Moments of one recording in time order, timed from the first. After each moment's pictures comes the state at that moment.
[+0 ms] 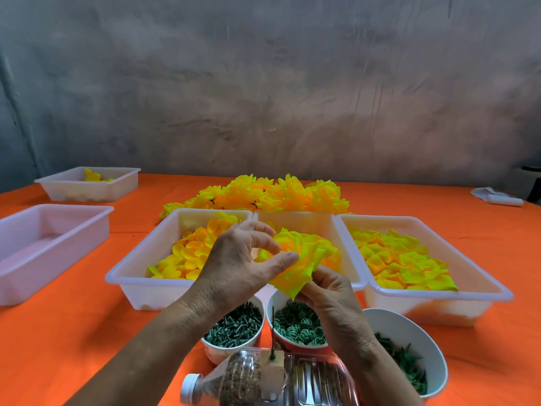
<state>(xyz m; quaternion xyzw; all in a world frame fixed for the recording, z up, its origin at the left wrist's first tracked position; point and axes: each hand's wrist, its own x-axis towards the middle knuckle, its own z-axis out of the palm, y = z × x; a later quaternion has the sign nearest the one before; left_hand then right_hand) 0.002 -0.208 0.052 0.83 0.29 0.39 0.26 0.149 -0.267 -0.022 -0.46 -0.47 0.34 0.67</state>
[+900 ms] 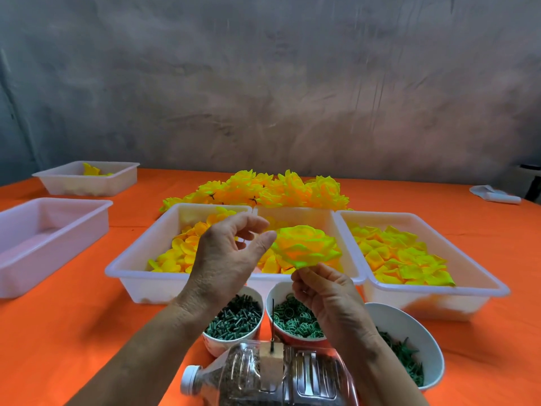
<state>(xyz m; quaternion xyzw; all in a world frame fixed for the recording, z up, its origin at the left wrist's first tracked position) -0.002 -0.210 0.048 0.76 0.29 0.49 0.31 0.150 -0.266 -0.021 -0.41 -0.31 0.46 0.73</state>
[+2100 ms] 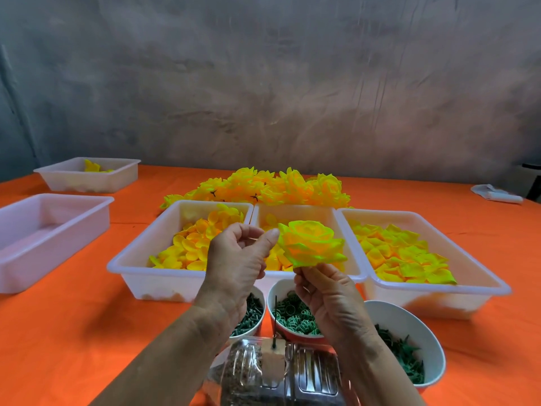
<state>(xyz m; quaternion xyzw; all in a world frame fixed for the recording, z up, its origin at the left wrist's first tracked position) 0.014 -0.219 0.039 0.57 0.35 0.50 0.55 0.143 -0.265 -0.021 -0.37 -0.25 0.48 0.76</state>
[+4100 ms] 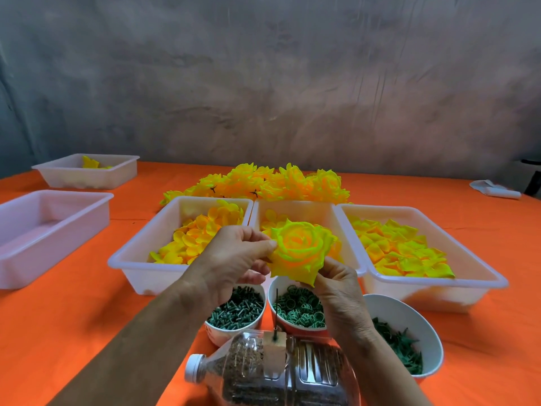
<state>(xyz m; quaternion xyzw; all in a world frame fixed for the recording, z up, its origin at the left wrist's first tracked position) 0.000 -0.205 0.047 0.62 0.34 0.32 0.63 0.140 -0.275 -0.017 -0.45 -0.40 0.33 0.72</state>
